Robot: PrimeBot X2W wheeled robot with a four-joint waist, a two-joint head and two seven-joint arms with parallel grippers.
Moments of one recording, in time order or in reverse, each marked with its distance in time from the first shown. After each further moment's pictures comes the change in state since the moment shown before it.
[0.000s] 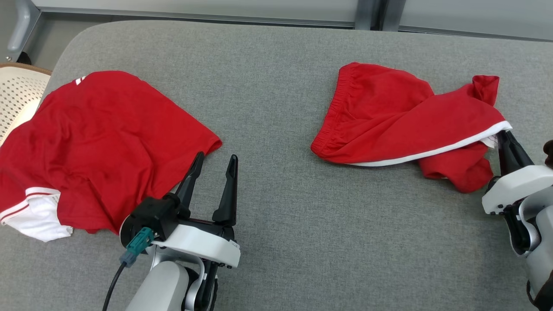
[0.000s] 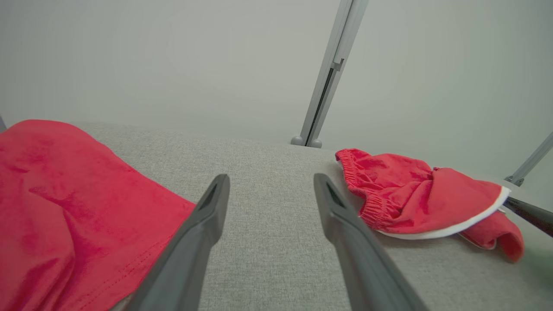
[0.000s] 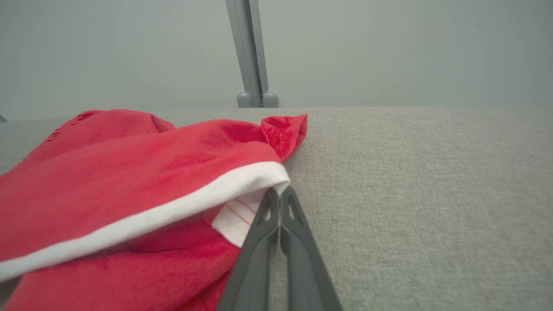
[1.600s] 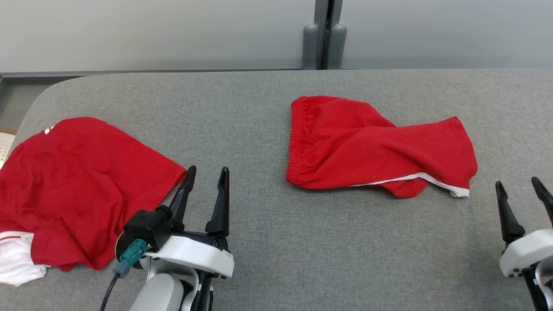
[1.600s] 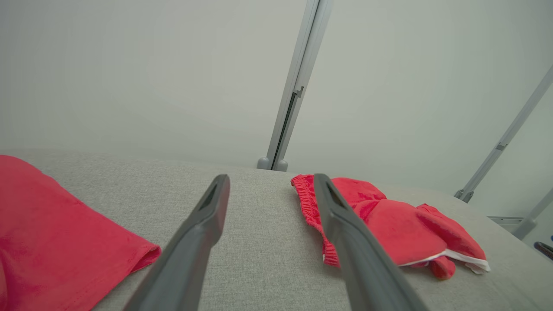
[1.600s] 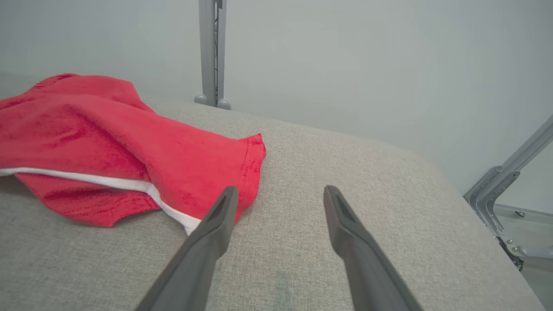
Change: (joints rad) left arm 0.047 0.000 0.025 0.006 -0.022 0.006 0.000; right arm 0.275 -0.071 -0.076 -0.189 -0.280 0.000 -0.050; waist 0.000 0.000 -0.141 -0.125
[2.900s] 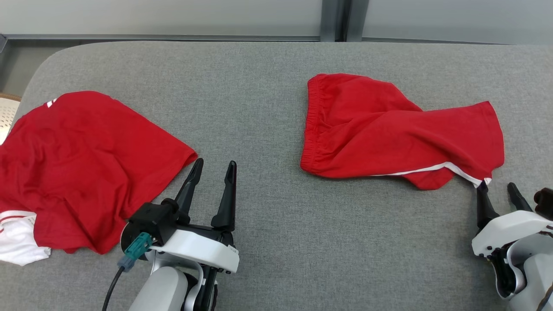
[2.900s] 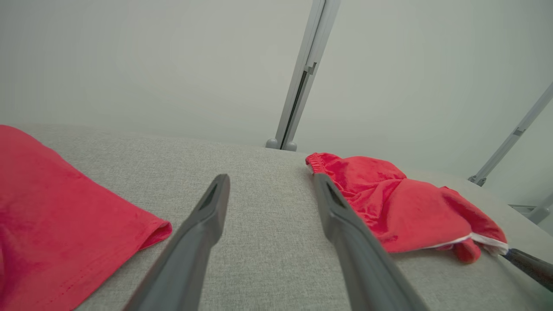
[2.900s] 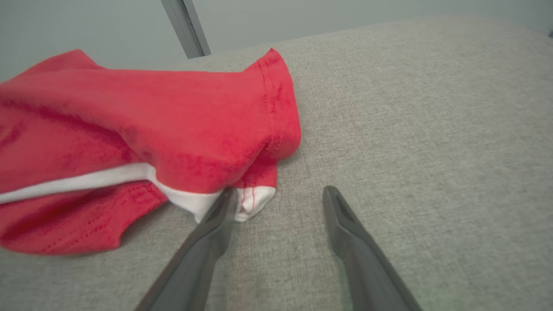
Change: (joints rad) left arm -0.026 0.000 -0.019 -0.003 0.004 -0.014 0.000; right arm -0.089 0.225 -0.209 0.112 0.109 0.000 0.125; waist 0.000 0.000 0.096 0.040
